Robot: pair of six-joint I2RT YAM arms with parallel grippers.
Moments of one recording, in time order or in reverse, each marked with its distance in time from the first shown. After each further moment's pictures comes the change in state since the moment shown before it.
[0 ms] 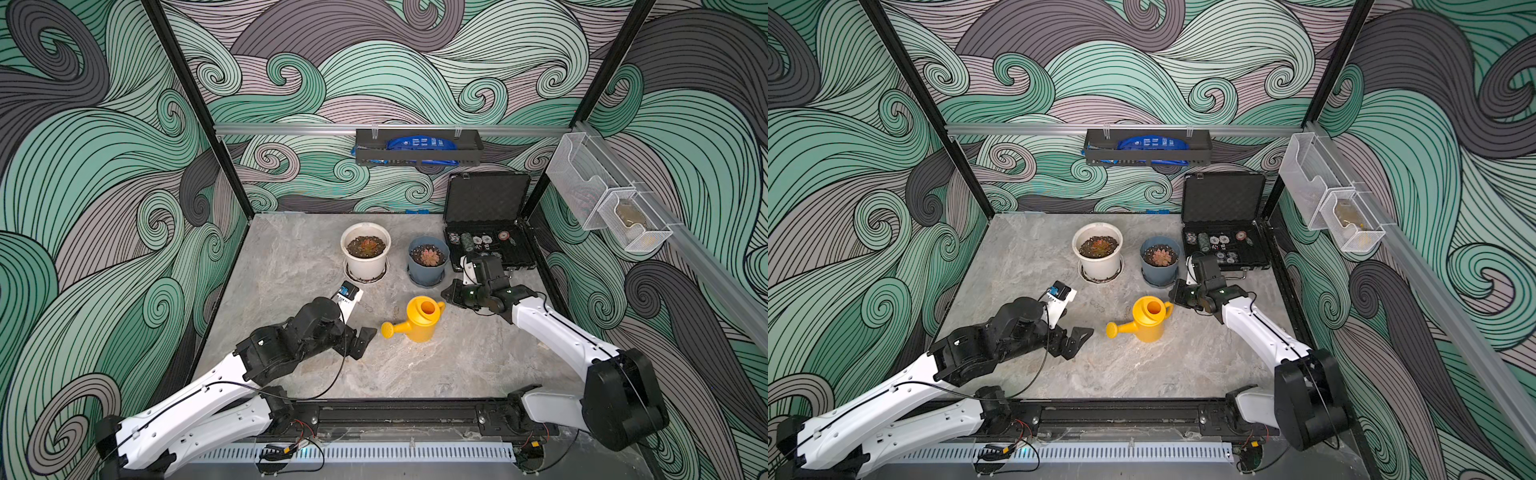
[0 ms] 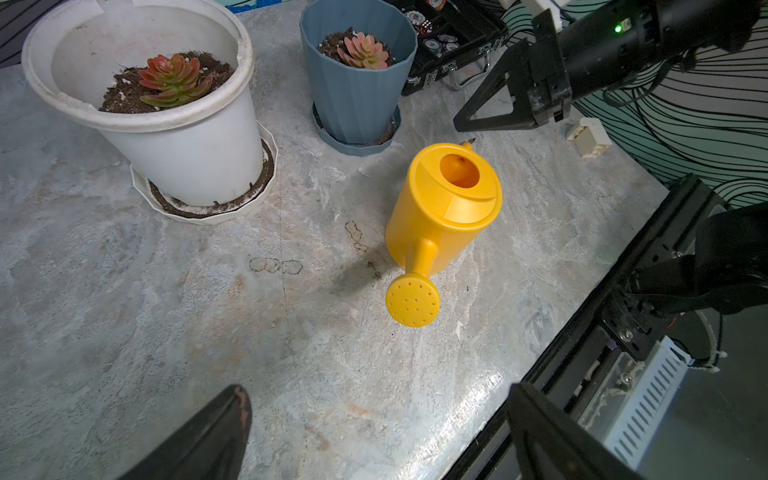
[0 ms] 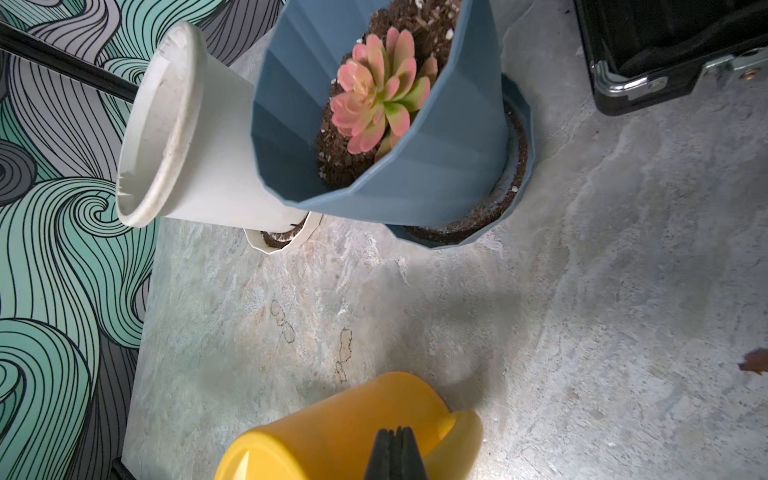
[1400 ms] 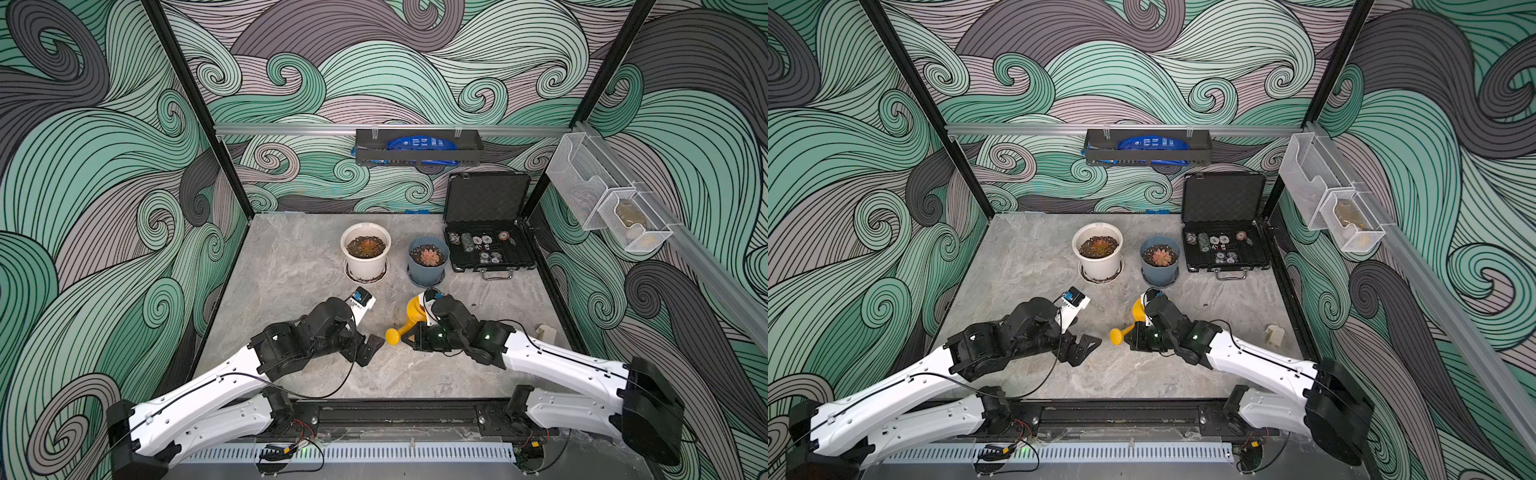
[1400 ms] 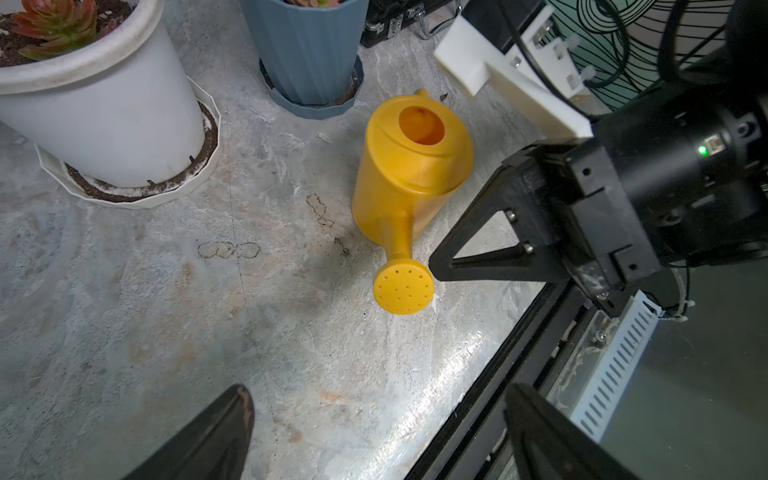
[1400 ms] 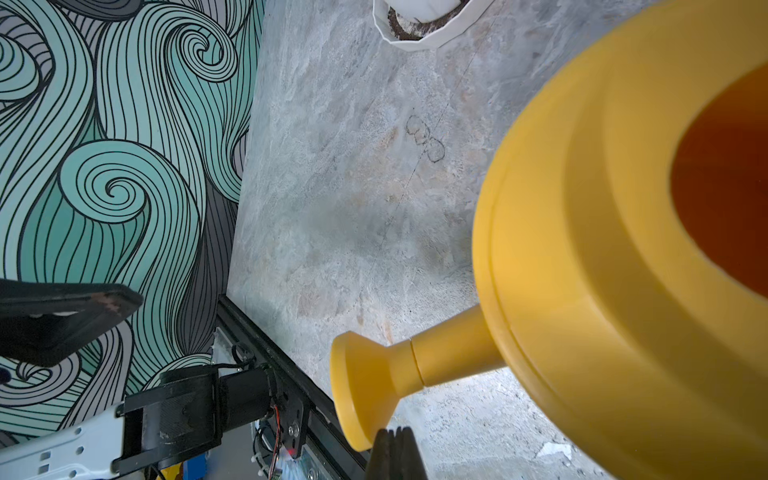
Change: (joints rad) left arm -0.032 0.077 -0.001 0.004 0.067 0.008; right arm 0.603 -0.116 -0.118 0.136 0.124 0.382
